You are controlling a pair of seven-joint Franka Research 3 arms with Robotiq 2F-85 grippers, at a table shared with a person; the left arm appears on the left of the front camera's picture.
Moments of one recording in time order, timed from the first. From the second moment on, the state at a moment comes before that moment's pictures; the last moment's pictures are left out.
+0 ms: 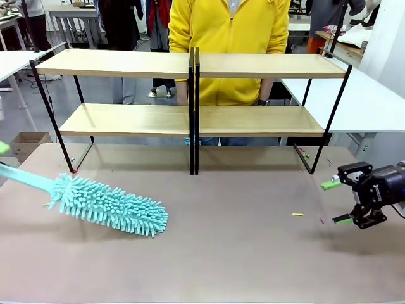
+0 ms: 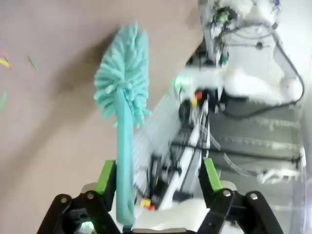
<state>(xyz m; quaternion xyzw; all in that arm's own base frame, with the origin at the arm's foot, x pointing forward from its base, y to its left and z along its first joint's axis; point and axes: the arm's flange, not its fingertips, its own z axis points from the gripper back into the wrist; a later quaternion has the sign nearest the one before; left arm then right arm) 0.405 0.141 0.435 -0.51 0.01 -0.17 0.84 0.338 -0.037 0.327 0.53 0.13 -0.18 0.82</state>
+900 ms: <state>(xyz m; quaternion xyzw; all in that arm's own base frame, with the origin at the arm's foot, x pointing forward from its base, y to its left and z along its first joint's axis) 0.288 0.152 0.497 -0.65 -0.23 -0.06 0.72 0.313 0.017 0.471 0.62 0.07 -0.08 0.78</state>
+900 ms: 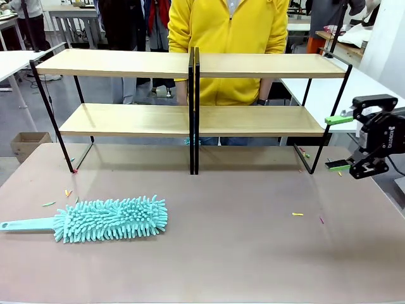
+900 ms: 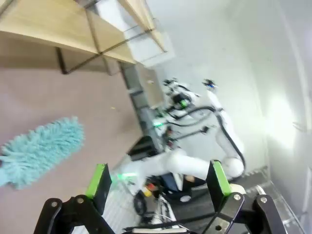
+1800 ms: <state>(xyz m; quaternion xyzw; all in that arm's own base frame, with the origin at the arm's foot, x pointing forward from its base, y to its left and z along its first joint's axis) 0.277 0.140 0.494 -0.69 -0.19 -0.09 0.69 0.295 -0.002 0.487 0.65 0.07 -0.07 0.75</state>
